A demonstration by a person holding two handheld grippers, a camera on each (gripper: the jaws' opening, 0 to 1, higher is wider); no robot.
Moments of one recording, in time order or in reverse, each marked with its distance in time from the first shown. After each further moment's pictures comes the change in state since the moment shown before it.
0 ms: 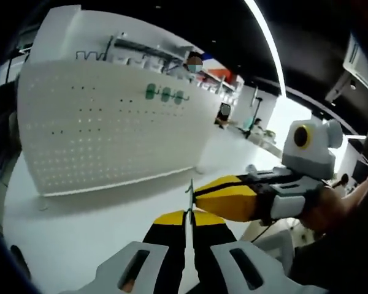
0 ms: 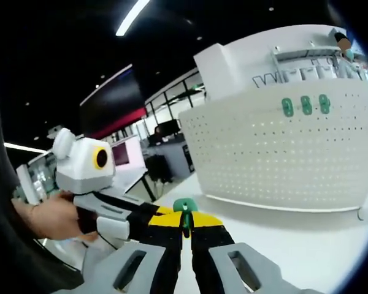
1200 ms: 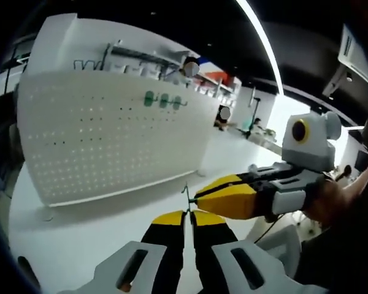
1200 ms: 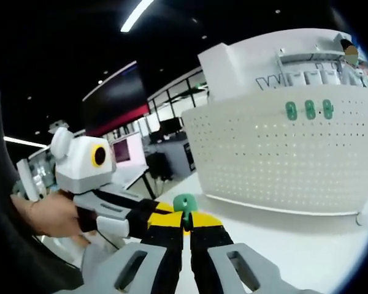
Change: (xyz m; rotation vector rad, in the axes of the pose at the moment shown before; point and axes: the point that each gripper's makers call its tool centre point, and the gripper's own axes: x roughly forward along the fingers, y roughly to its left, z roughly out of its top) left arm -0.004 -0.001 0.002 0.135 -0.006 0.006; right arm 0.001 0.003 -0.001 -0.006 0.010 0.014
